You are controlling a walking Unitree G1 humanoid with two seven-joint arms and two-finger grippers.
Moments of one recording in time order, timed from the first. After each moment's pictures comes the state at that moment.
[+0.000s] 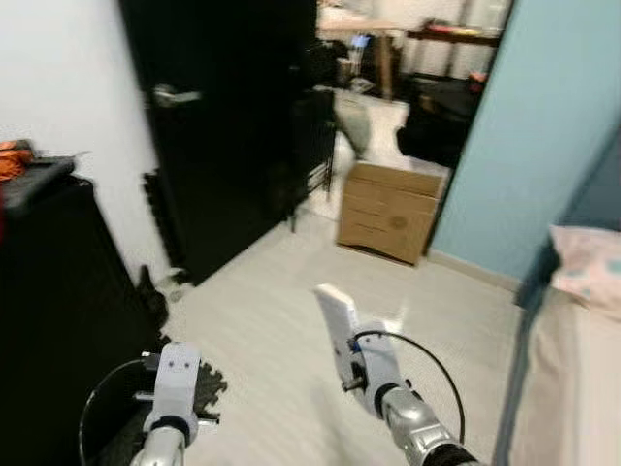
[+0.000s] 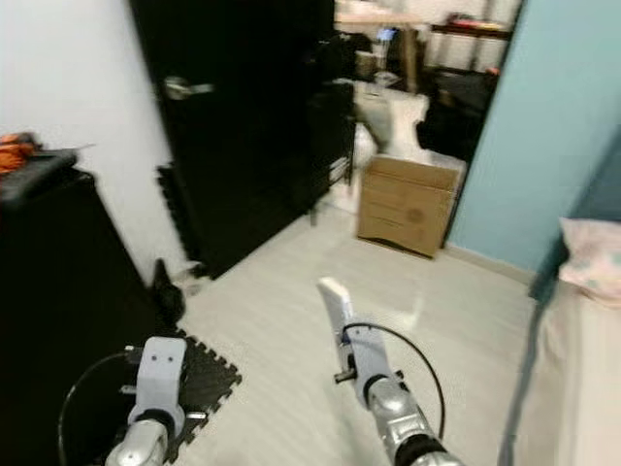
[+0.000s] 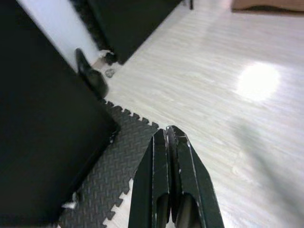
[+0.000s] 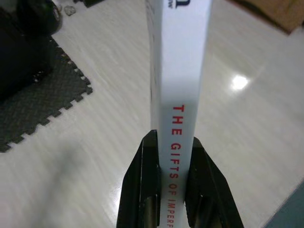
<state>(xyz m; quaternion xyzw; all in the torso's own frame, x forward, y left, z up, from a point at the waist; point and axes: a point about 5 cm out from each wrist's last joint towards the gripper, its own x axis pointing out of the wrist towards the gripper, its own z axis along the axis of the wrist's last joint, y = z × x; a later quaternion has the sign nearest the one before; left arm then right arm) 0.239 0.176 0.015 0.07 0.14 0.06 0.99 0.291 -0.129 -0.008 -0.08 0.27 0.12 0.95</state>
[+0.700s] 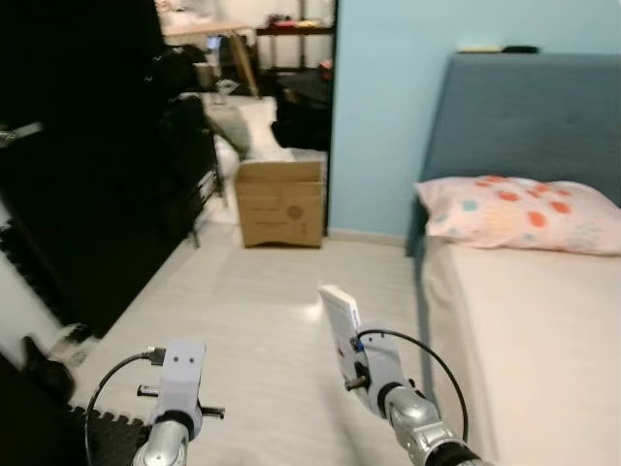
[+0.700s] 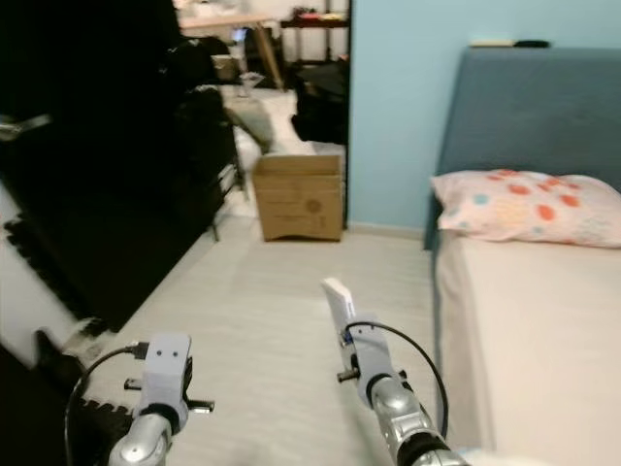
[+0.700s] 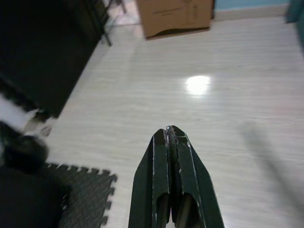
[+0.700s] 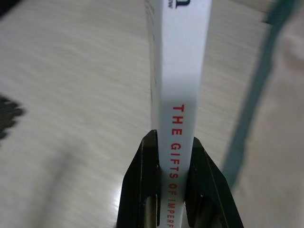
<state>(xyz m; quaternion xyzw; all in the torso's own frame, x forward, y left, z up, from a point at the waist) 0.247 0.172 0.020 0.07 0.13 0.05 0.99 0.293 -0.146 -0.008 -0.08 0.27 0.10 0.95</state>
